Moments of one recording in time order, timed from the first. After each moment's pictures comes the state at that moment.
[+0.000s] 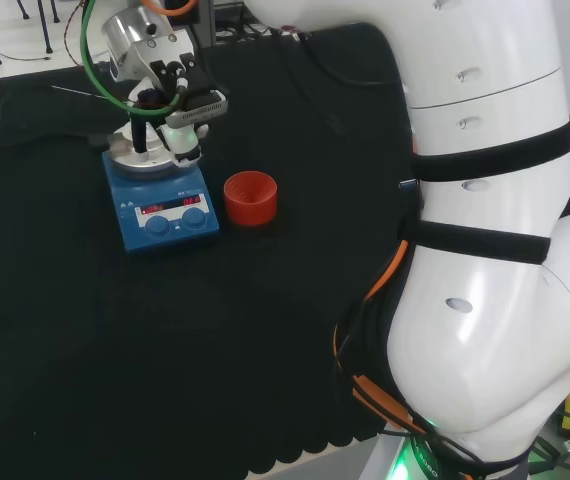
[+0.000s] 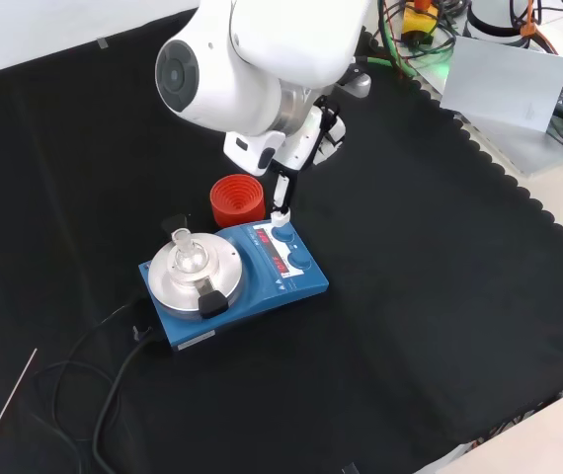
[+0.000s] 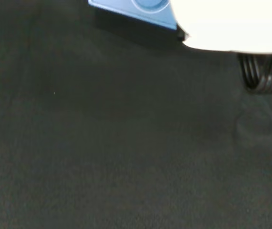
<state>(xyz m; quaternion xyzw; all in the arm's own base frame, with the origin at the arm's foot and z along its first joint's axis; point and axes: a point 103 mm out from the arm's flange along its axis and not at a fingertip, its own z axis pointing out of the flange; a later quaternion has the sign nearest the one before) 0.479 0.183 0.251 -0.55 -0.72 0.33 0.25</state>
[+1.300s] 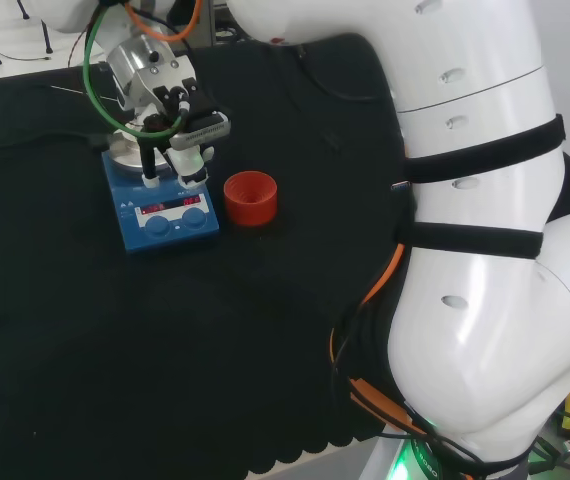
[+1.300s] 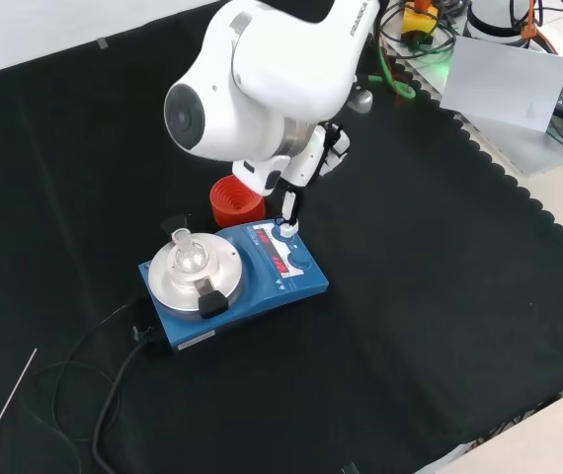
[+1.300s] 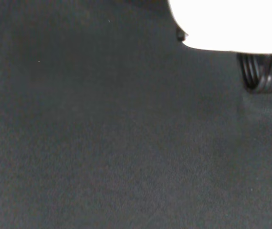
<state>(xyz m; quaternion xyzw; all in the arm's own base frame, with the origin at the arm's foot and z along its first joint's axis) 0.473 0.179 0.215 -0.55 -0.71 0.36 0.27</state>
